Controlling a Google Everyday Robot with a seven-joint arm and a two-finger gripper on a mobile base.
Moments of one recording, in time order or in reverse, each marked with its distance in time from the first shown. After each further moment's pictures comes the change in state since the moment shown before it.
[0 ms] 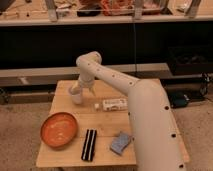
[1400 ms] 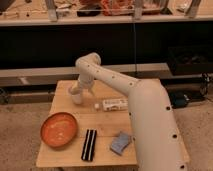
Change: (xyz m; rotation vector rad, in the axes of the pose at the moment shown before) arm -0.001 -0.002 0.005 0.002 0.026 0.044
